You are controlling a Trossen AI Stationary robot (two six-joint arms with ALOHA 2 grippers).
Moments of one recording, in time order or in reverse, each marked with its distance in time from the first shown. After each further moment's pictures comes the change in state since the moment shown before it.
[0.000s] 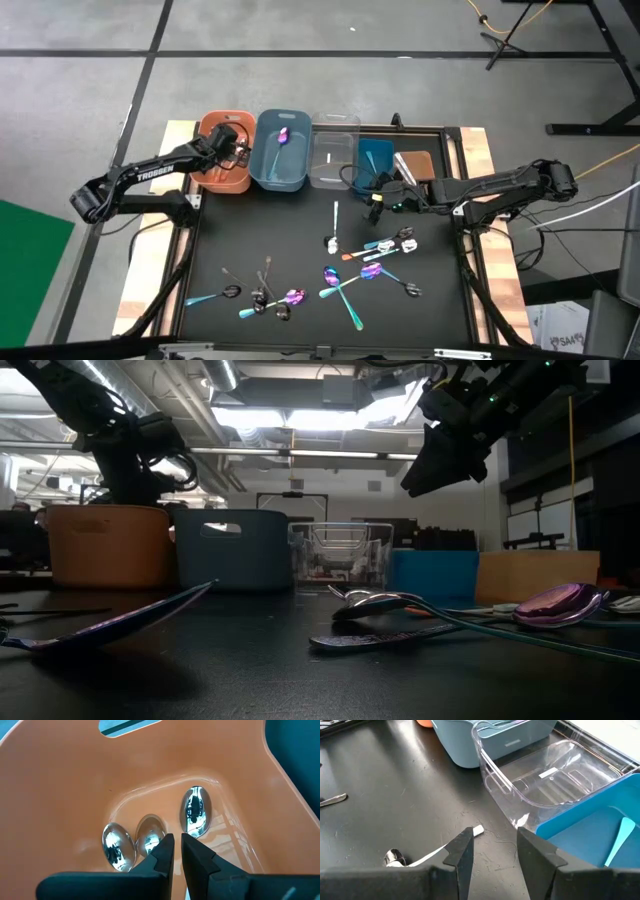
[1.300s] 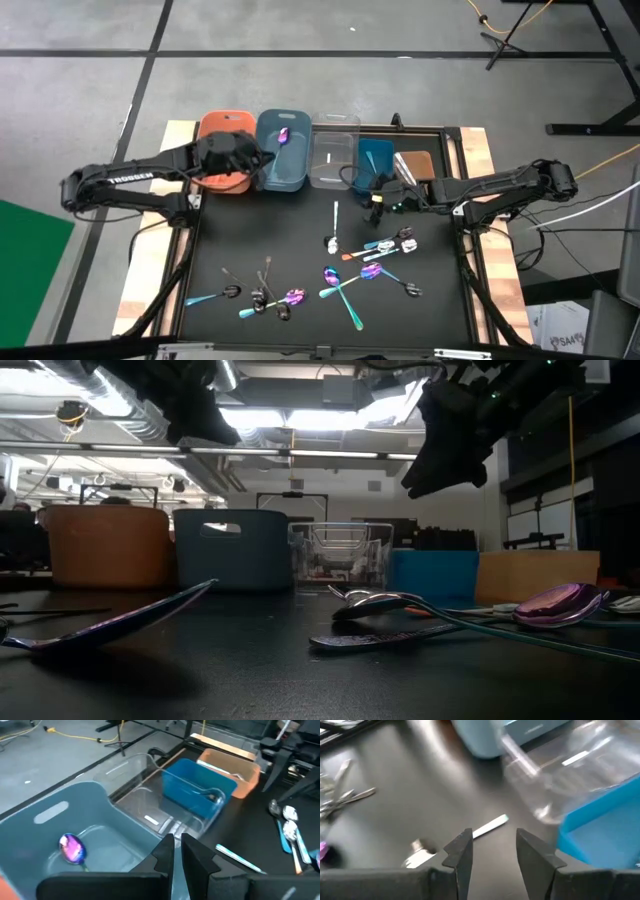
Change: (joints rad) left arm -0.521 -0.143 0.290 0.021 0.257 0.052; right arm 0.001 0.000 0.000 0.000 -0.118 0.057
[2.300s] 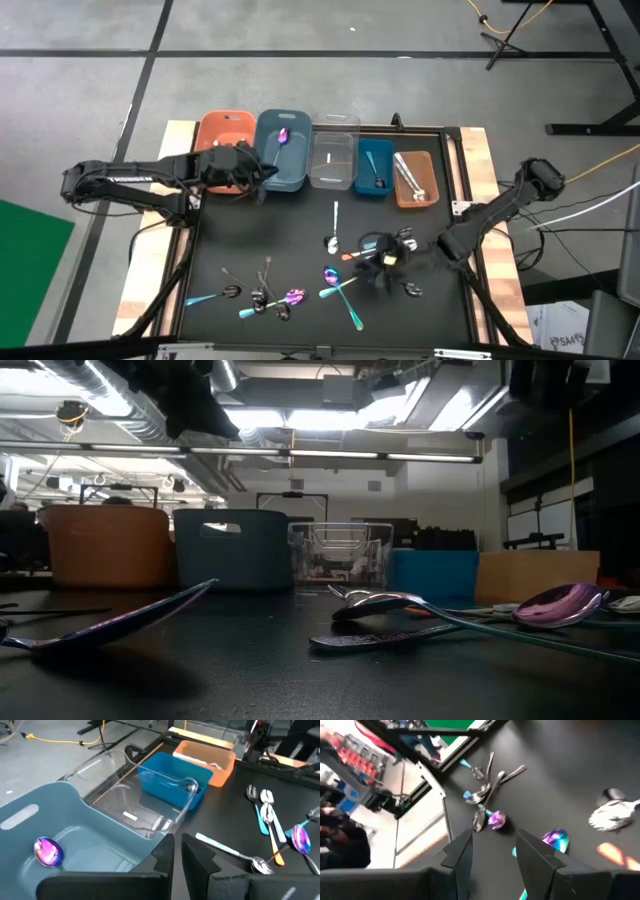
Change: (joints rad) left arm -0.166 0.001 -0.014 -0.001 -0.070 -0.007; right arm 0.581 0.138 0.145 0.197 0.189 0.522
